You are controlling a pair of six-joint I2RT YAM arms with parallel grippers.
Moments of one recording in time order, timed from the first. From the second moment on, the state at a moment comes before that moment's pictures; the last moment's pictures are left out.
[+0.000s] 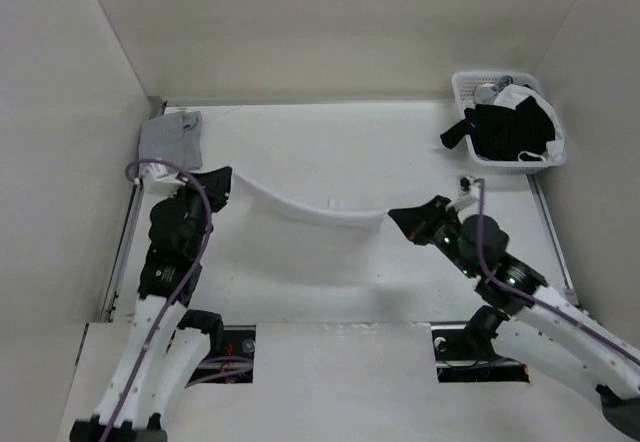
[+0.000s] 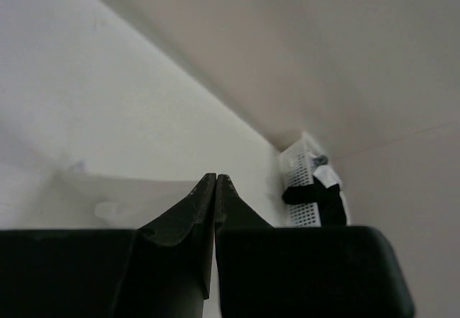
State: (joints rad) left arm -0.17 0.66 0.57 0.03 -0.10 -0.92; right arm 0.73 0.70 0.55 -0.03 0.19 0.87
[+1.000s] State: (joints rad) left arm -0.18 1.48 0.78 0.13 -0.14 -0.90; right arm 0.35 1.55 0.91 -0.01 -0.05 0.74
